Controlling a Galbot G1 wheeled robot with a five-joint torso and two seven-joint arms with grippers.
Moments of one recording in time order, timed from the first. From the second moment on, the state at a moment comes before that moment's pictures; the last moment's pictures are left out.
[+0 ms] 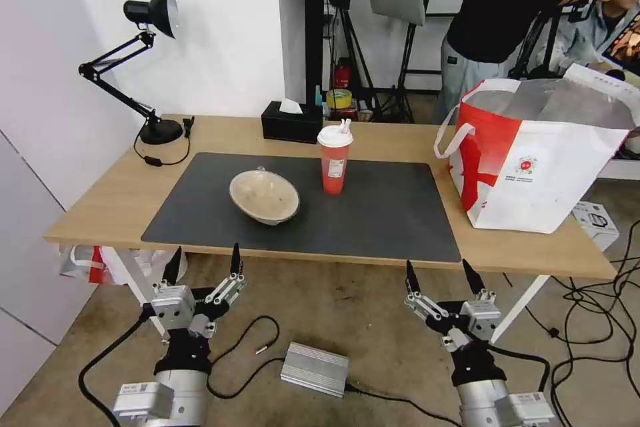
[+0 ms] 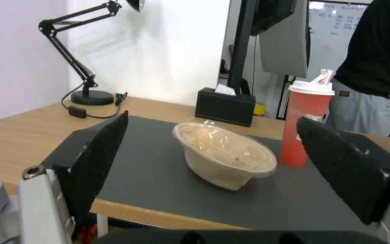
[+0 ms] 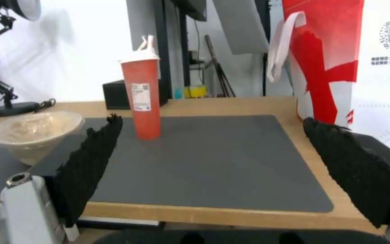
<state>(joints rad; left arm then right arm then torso) 1.84 -1.52 -0.43 -2.41 -0.07 -0.09 -0.13 -1.82 1.18 0.33 2.31 0.15 0.21 0.33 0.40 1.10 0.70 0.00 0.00</state>
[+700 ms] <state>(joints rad) 1.84 -1.53 -0.43 -2.40 -0.07 -0.11 -0.15 -1.84 1.22 0.31 2.31 0.11 0.21 0.38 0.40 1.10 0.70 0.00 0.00</state>
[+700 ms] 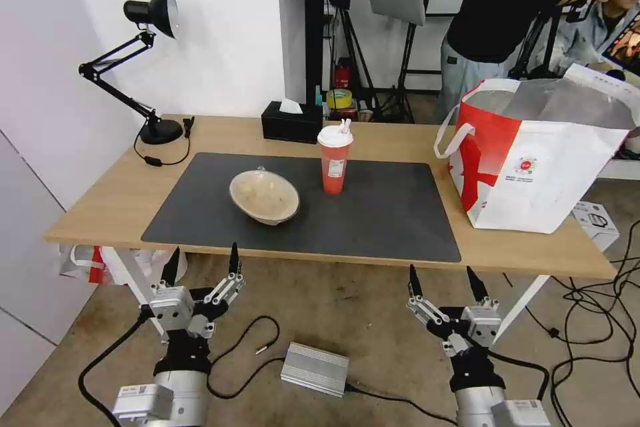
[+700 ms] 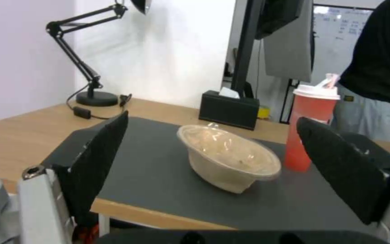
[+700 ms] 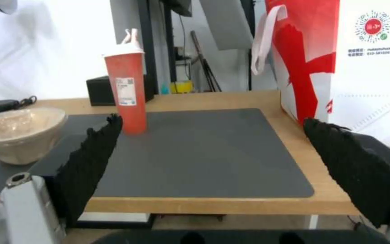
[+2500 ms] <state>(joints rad) 1.84 -1.52 -0.44 -2.39 -0.07 -0.11 -0.16 -1.75 1.13 0.43 2.35 0.29 0.29 0.12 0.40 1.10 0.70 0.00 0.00</state>
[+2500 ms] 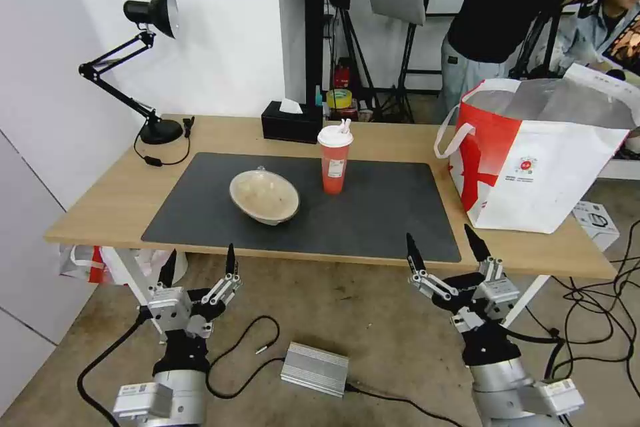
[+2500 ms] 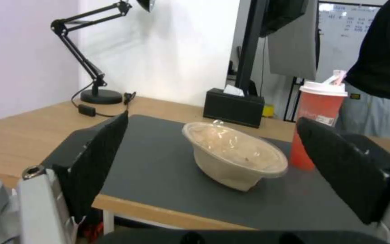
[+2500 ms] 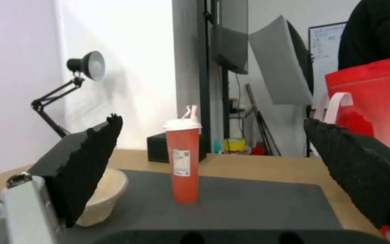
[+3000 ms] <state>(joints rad) 1.83 -1.52 -0.43 -2.39 -0.07 -0.11 -0.16 -1.60 0.99 0.43 2.35 0.57 0.18 0.10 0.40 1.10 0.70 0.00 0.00</state>
